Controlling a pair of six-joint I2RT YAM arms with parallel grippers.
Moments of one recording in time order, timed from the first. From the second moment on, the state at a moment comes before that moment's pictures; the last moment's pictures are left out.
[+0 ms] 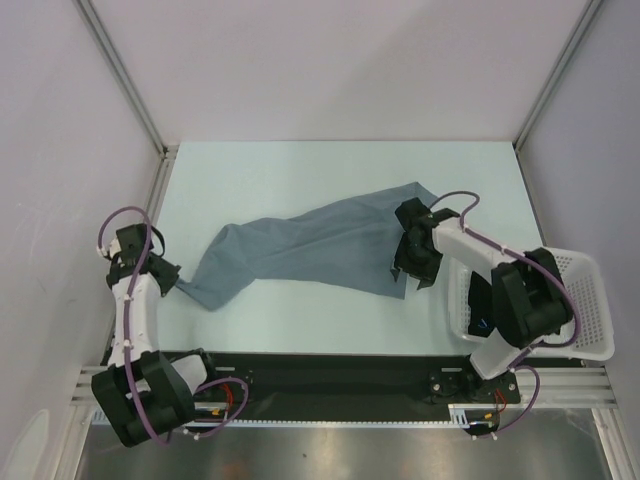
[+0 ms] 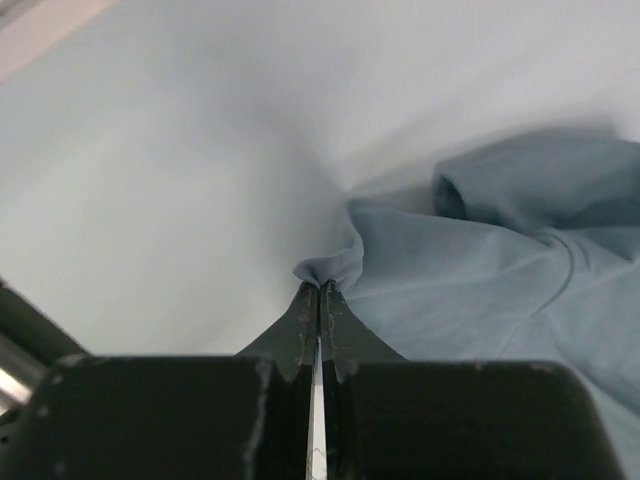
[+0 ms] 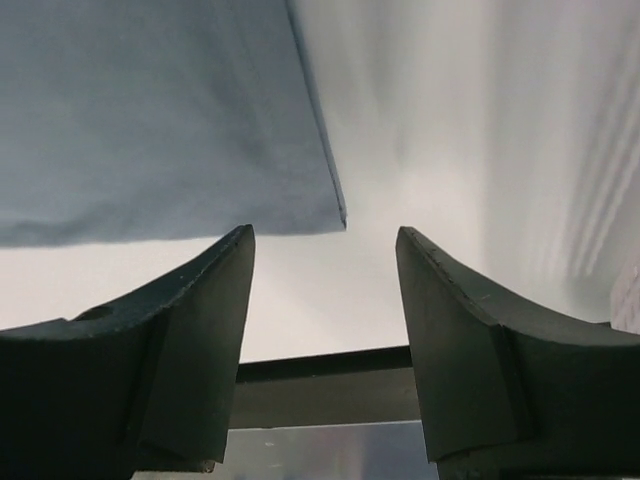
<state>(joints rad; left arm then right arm) 0.40 1.05 0.77 -0.73 -0.17 -0.63 0.42 1.65 1.09 -0.86 0.08 0.81</state>
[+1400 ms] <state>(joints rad) 0.24 1.12 0.80 -0.65 0.03 -0.54 0.43 1.57 0.92 -0.60 0.12 0.96</state>
